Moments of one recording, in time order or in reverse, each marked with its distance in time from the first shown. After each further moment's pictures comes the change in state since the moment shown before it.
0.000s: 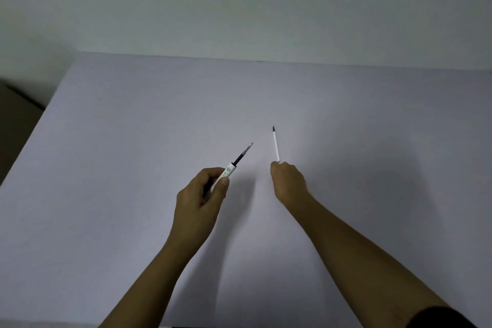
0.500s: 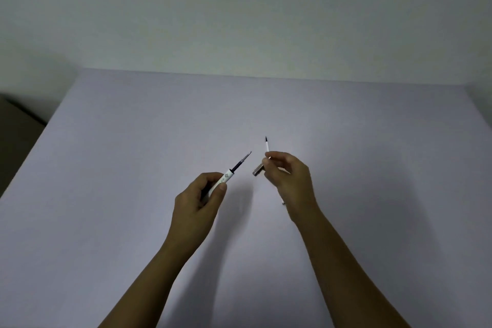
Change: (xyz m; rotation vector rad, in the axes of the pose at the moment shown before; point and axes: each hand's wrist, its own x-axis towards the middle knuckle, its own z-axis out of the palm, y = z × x) left_hand -0.009 0.014 -0.009 0.027 -0.012 0.043; right_hand -0.064 -0.015 -0.069 1.499 0.316 0.191
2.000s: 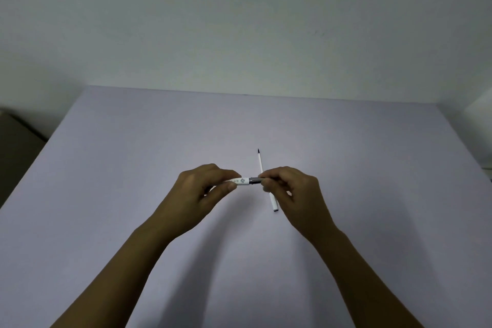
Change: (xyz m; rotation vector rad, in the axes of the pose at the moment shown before) left_hand 0.008 0.057 -0.029 0.306 -0.240 0.477; right_hand -0.050 -0.049 -0.041 -0.512 -0.218 -0.670
